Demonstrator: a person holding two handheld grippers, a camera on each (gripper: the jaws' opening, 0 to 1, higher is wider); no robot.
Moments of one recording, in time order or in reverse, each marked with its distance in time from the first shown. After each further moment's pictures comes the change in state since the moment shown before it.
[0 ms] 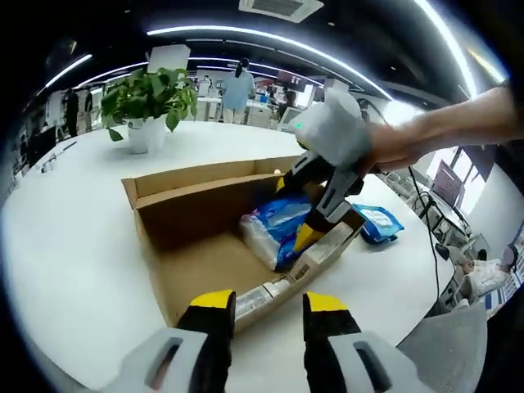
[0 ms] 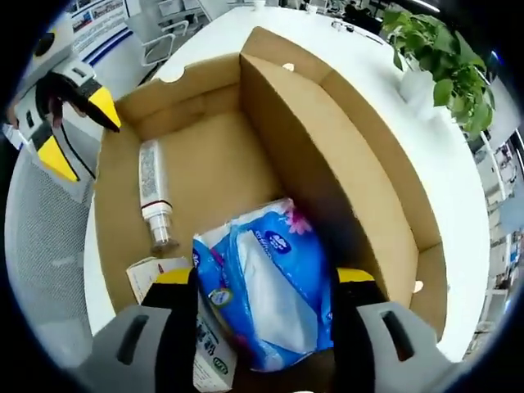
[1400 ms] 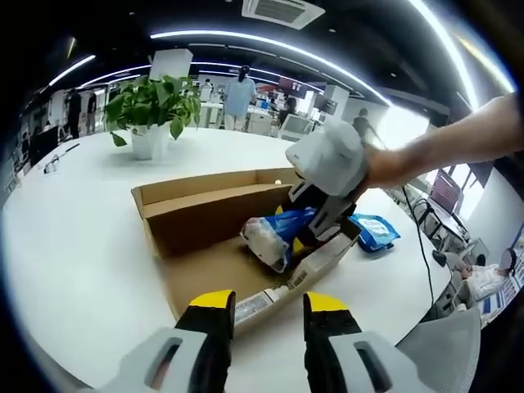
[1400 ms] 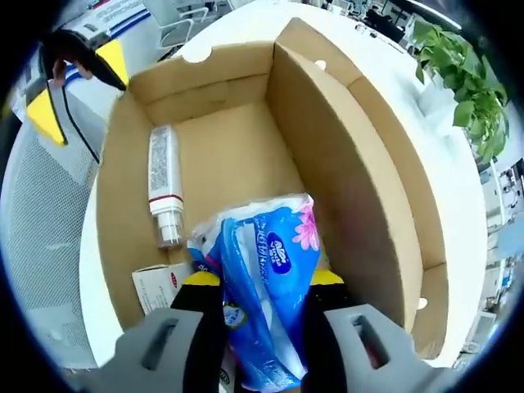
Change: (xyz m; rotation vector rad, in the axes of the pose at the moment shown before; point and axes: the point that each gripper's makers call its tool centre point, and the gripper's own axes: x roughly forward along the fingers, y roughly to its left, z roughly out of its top) left arm -0.013 0.000 0.009 -0.014 -0.029 -0.007; right arm -0.003 0.017 0.007 -0.082 0.000 -0.003
